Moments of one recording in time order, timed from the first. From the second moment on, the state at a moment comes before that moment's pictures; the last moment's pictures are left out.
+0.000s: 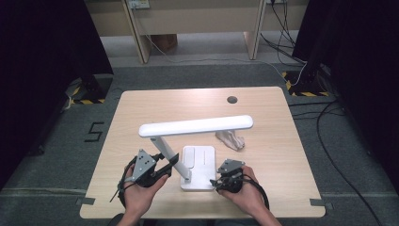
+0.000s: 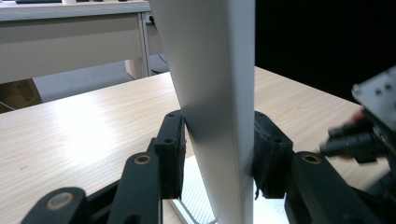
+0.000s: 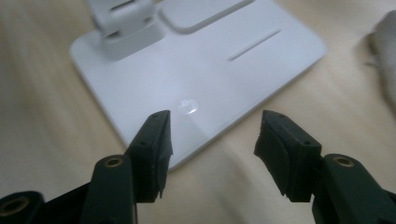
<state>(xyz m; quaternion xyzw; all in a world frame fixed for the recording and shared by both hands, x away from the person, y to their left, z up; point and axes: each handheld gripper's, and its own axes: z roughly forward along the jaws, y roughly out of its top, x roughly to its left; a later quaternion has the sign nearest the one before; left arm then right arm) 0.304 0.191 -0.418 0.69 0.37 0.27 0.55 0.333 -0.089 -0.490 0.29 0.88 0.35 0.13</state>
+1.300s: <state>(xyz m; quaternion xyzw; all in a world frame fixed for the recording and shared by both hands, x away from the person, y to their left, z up) 0.348 0.190 -0.417 0.69 0.39 0.28 0.54 0.361 -0.075 -0.504 0.28 0.89 0.34 0.14</state>
